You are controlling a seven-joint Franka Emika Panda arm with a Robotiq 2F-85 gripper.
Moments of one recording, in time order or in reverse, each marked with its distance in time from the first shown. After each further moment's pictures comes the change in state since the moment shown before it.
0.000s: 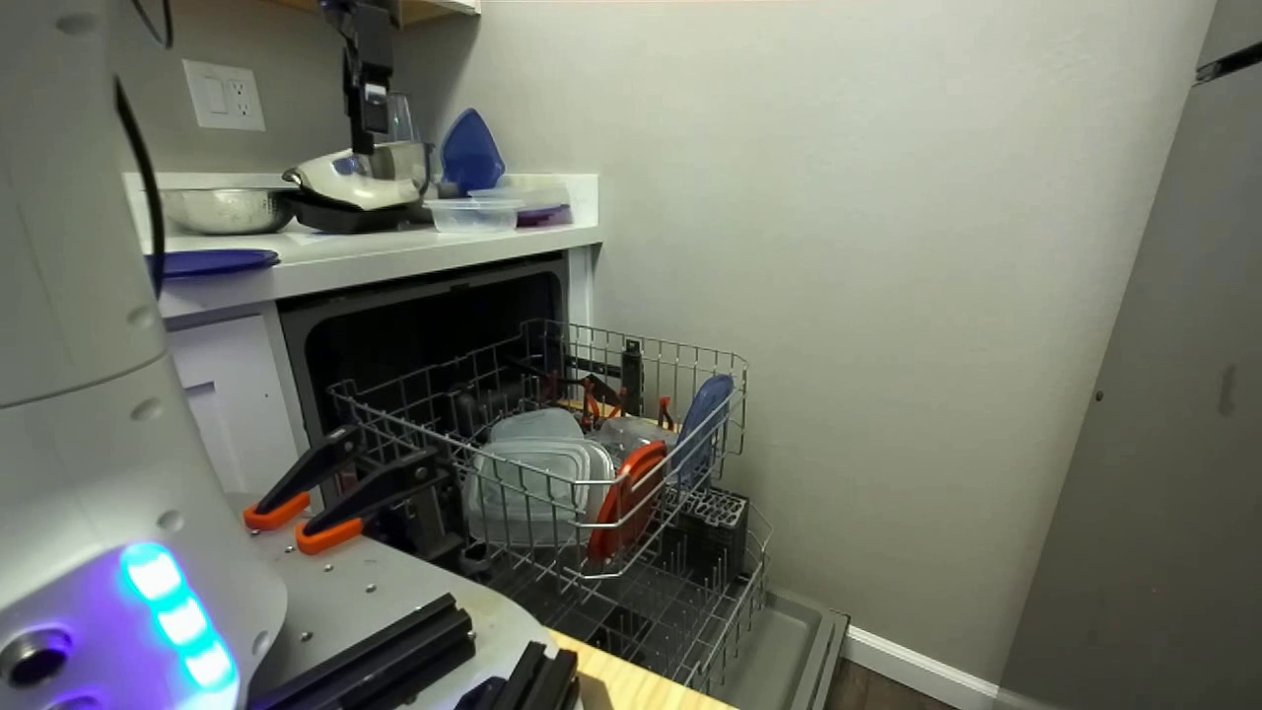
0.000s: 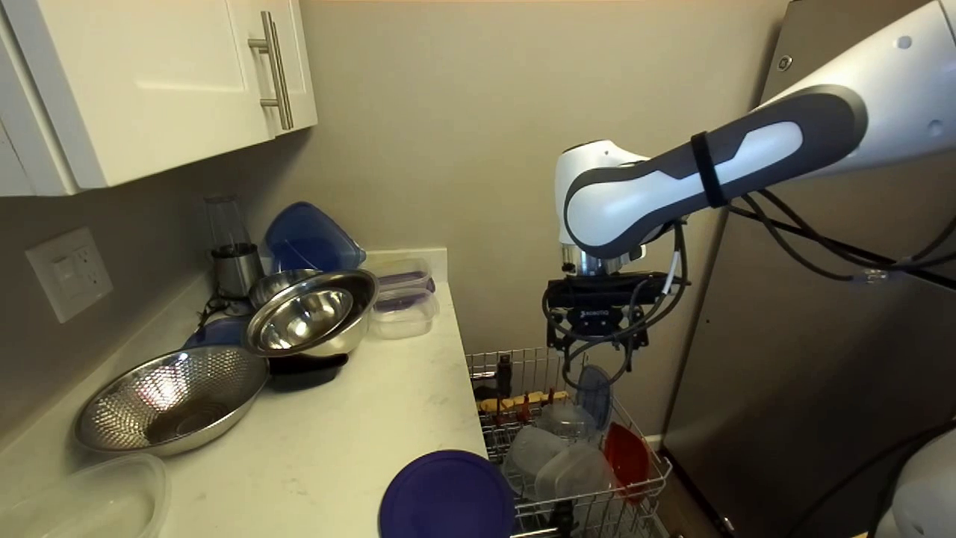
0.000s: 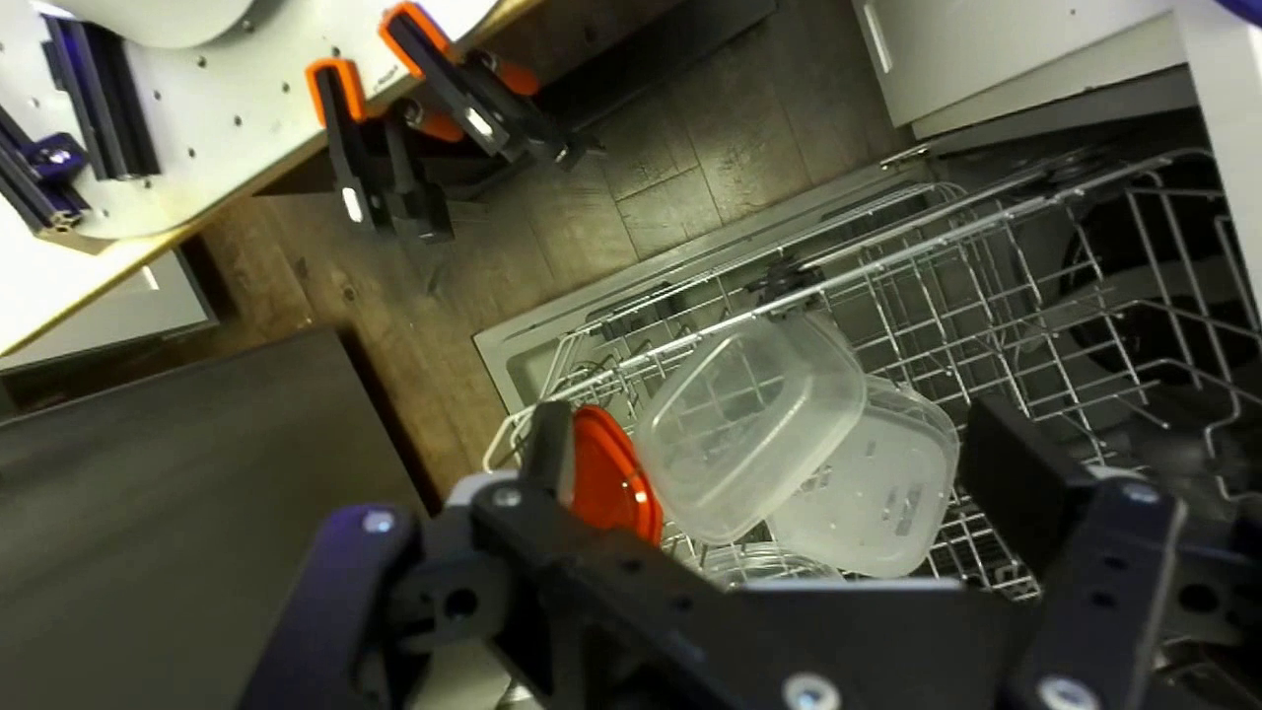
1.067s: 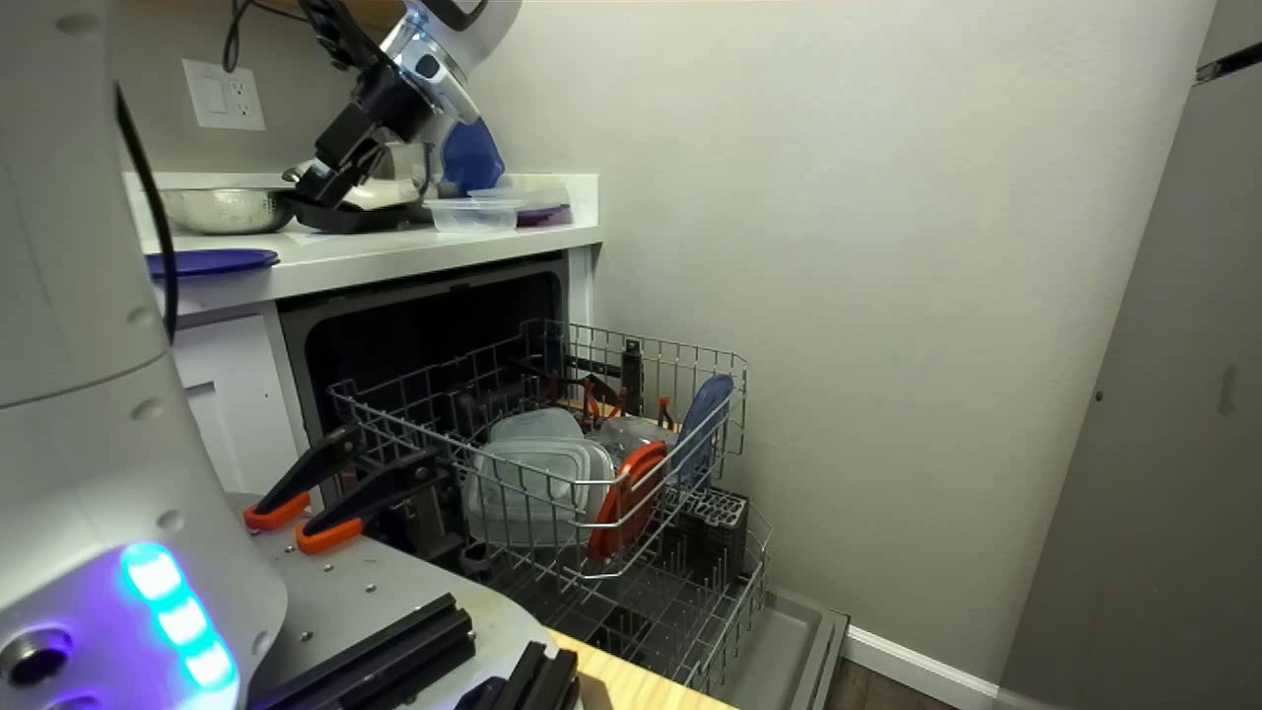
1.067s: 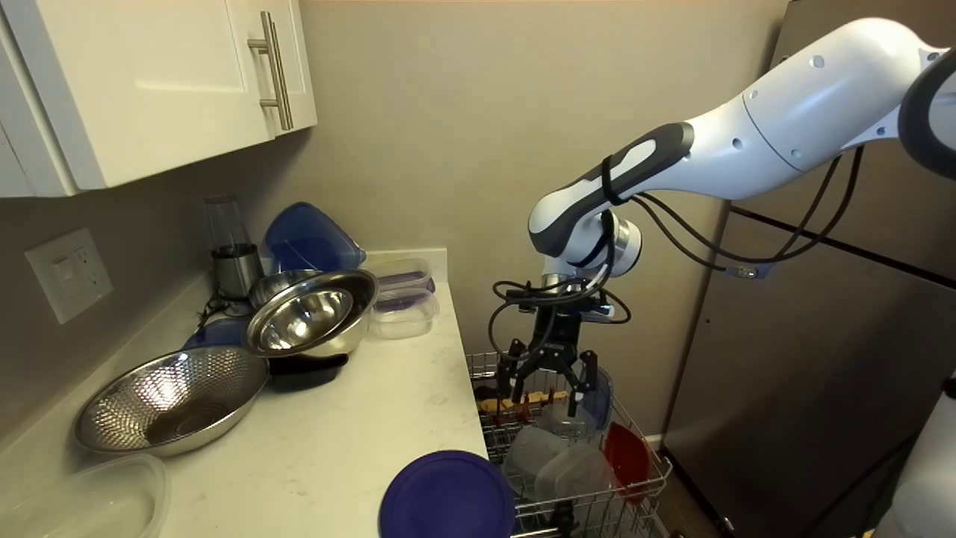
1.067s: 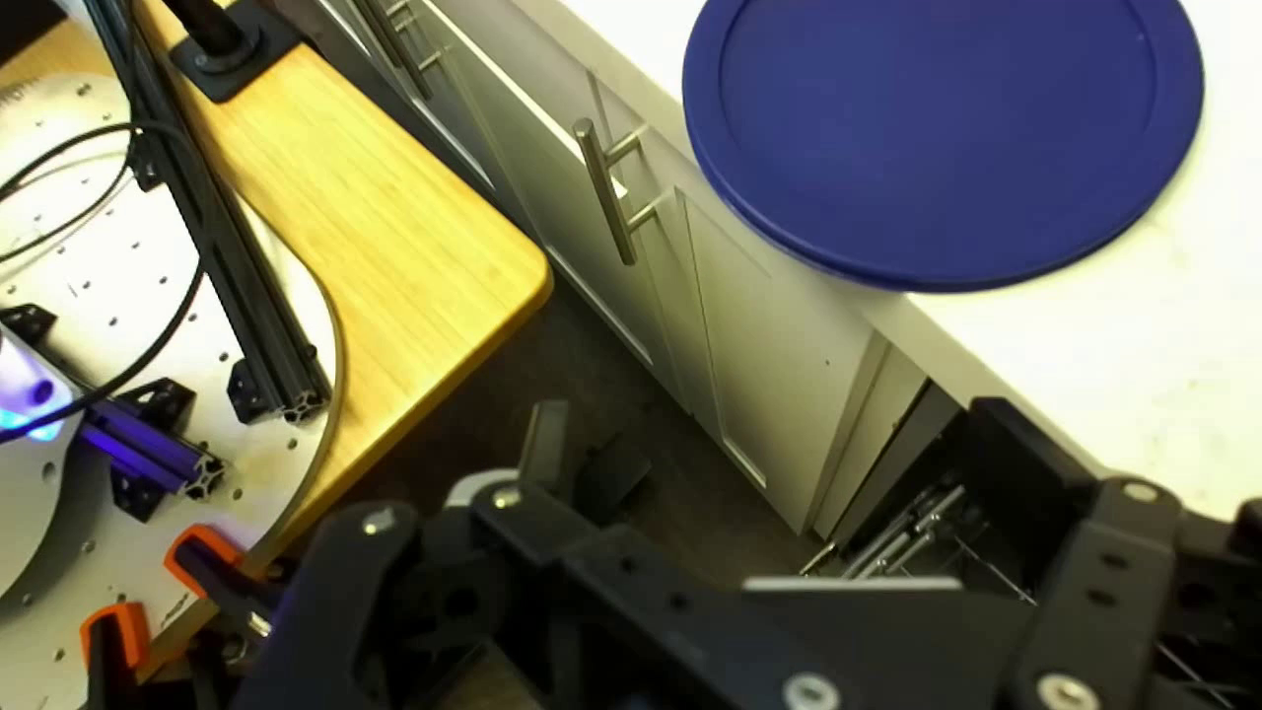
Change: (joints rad) arm -0.002 0.374 -0.099 0.154 0.533 -0.092 -0.042
